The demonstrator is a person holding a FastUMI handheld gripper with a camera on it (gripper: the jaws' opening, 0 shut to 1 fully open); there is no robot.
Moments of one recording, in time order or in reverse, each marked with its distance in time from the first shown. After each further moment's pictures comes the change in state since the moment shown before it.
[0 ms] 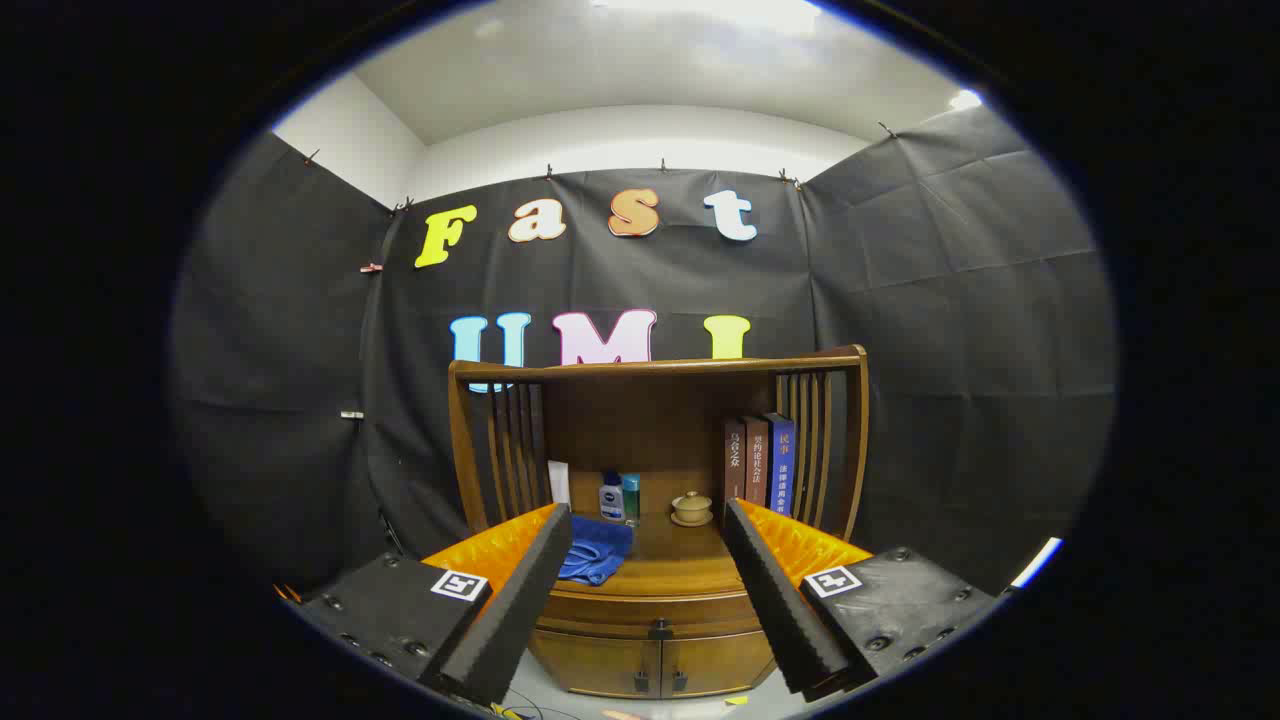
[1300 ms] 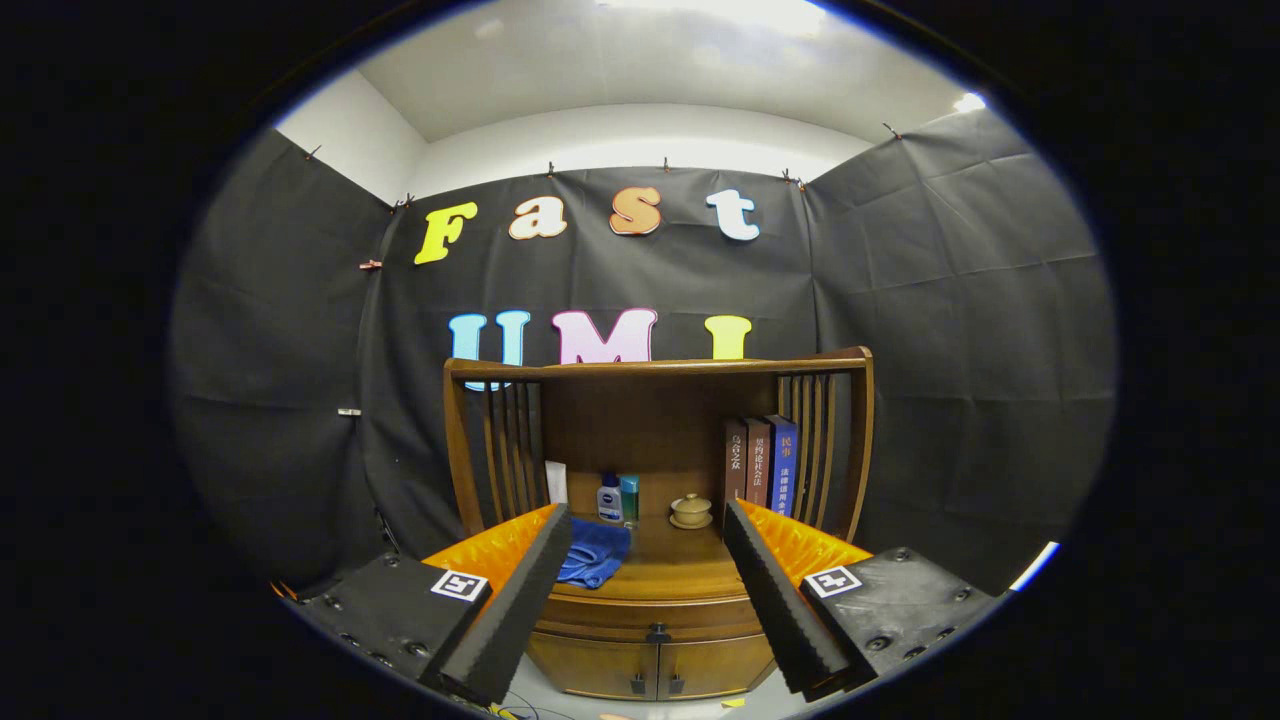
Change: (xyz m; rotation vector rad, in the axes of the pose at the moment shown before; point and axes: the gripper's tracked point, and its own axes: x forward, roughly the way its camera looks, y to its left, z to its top) arm 0.012 0.000 0.002 -0.016 0.003 0.001
